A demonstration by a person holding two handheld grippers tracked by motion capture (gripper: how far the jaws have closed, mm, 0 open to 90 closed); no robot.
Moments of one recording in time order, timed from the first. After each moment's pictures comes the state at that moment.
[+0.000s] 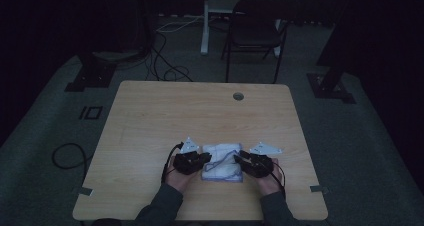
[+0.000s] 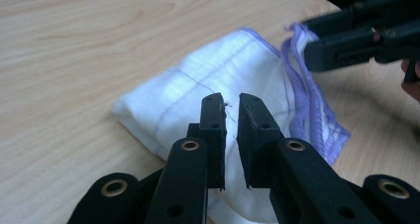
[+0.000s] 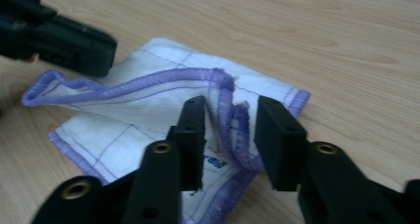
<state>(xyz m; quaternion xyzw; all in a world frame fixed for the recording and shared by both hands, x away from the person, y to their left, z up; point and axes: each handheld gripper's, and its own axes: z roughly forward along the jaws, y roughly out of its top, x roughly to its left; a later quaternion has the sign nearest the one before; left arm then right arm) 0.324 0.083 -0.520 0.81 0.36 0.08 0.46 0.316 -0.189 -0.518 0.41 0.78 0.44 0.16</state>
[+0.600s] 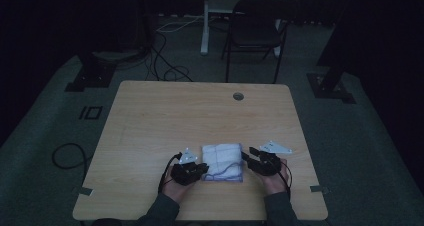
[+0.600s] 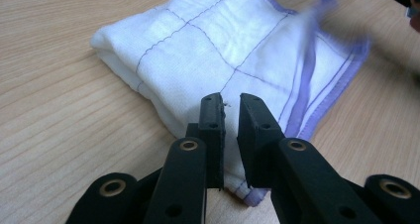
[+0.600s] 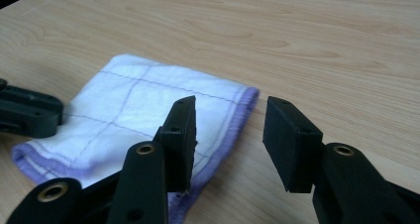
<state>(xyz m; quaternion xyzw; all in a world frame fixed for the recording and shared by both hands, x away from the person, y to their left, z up) 0.304 0.091 -0.537 0.82 0.36 0.07 0.44 0.318 -0.210 -0.515 0.45 0.75 0.45 0.18</state>
